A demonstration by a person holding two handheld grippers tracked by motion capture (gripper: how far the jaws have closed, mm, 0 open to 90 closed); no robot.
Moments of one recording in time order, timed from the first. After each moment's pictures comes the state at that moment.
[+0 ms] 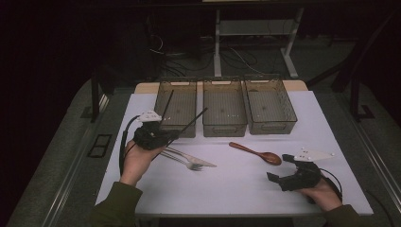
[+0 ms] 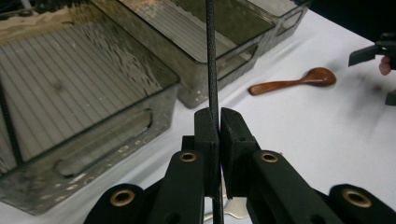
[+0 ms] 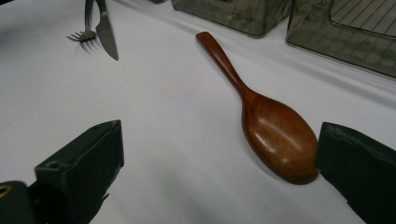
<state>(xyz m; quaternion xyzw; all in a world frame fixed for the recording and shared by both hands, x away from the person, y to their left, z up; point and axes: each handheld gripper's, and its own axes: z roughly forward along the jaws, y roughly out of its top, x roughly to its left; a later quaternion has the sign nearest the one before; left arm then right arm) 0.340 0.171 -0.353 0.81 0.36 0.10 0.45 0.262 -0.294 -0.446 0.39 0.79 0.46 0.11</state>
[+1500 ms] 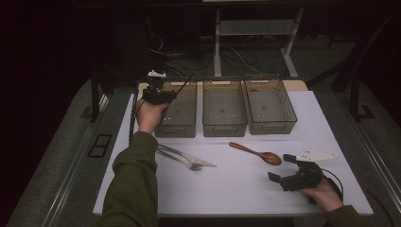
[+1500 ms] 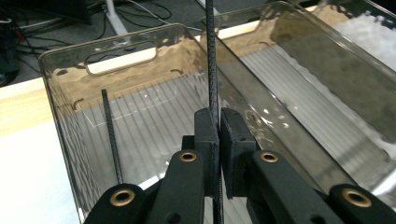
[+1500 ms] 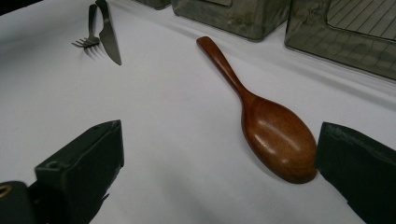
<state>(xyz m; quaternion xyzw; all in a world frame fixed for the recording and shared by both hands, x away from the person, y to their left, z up) 0.484 0.164 -0.348 0.77 0.47 0.16 0.40 0.261 -0.298 -0.444 0.39 0.79 0.47 0.11</state>
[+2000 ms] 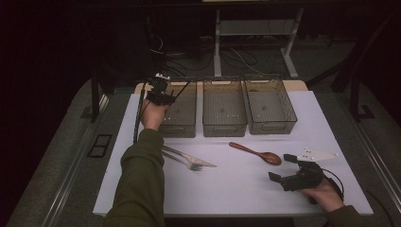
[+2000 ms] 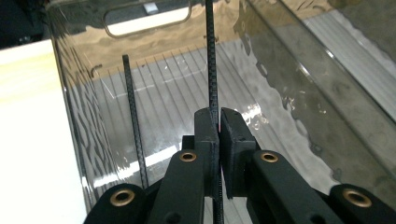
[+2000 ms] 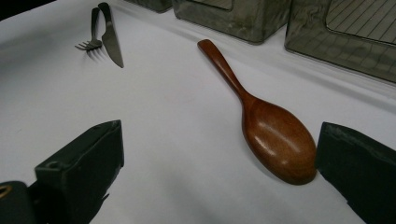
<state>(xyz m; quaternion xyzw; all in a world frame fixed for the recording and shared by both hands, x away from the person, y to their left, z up) 0.506 0.159 -0.374 0.78 0.51 0.16 0.32 0.260 -0.299 -0.443 0.38 0.79 0.47 0.11</state>
